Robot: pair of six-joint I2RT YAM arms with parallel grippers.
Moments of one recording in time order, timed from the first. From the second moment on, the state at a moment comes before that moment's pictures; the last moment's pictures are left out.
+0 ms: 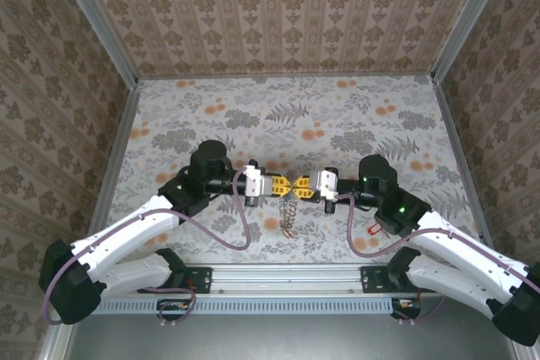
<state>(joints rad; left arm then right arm) -0.83 1.04 0.75 0.02 0.81 0.58 0.71 0.84 0.62 0.00 -0.56 -0.49</state>
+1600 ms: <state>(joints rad) -0.82 1.01 0.77 -0.16 0.76 0.62 0.71 0.83 0.62 -0.04 -0.59 -0.52</state>
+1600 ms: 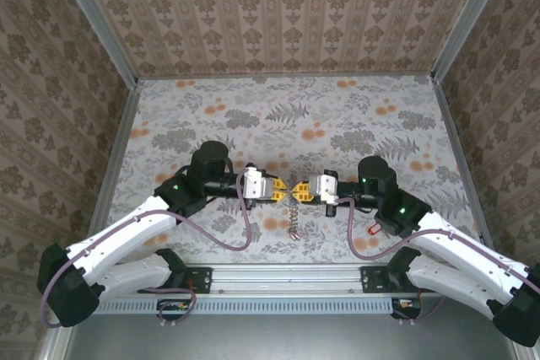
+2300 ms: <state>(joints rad) -0.82 1.03 0.79 -0.17 0.77 0.62 0.71 0.84 0.62 -0.04 -0.60 -0.52</state>
